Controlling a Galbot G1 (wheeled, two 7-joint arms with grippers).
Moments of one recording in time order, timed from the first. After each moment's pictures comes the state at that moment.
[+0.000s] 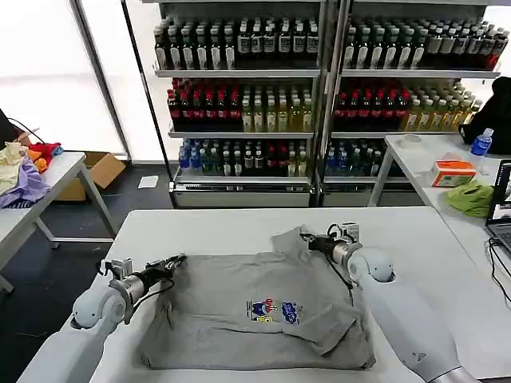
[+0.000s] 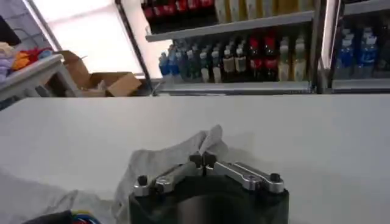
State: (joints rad) left arm 0.94 -0.95 -0.31 -1.53 -0.71 0.49 0.17; right arm -0.63 1.11 0.10 1.35 0.79 -0.56 -0.12
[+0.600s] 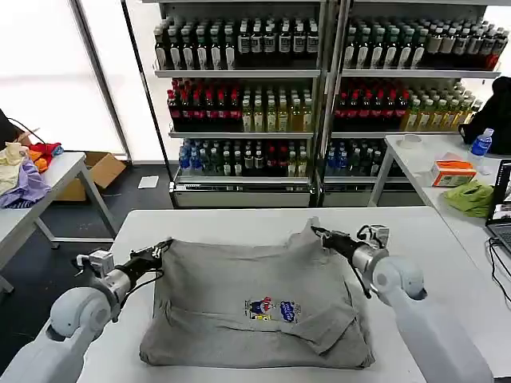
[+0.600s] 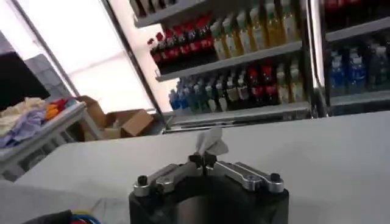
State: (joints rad) left arm 1.13 -0.89 -0.47 -1.84 -0.76 0.47 0.06; right arm -0.91 0.97 0.32 1.77 0.96 -0.57 -0.04
